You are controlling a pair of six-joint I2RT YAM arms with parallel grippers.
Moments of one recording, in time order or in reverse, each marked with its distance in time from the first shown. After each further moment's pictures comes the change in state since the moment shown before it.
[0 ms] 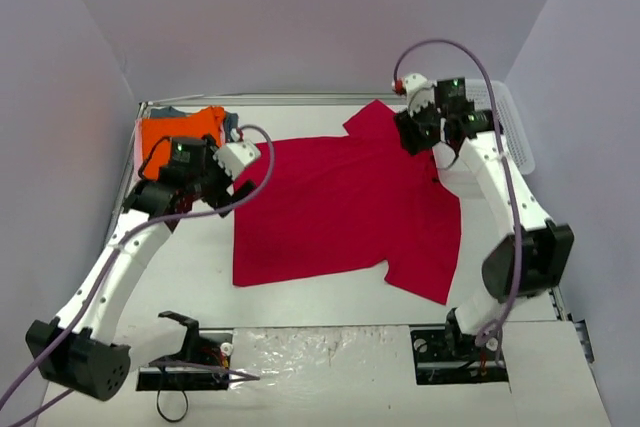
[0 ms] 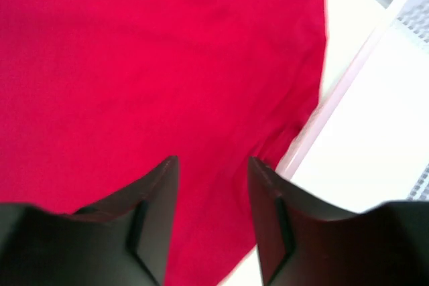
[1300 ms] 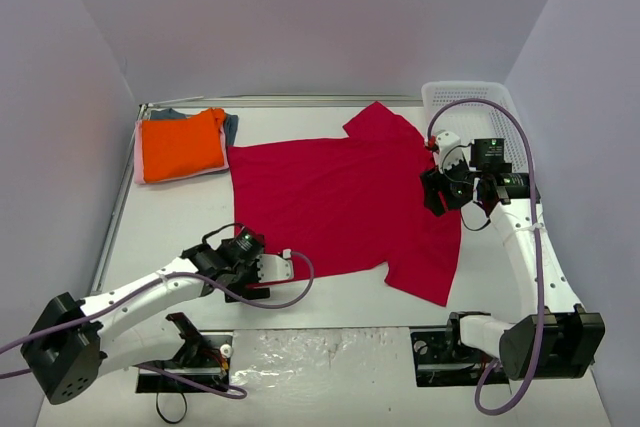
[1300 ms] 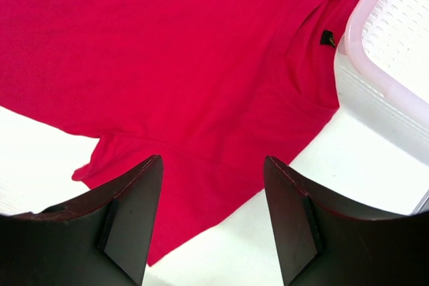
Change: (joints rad) left arm -0.499 -0.100 -0.623 0.072 -0.247 0.148; right arm -0.158 -0.505 -0.550 -0.087 -0.132 -0.060
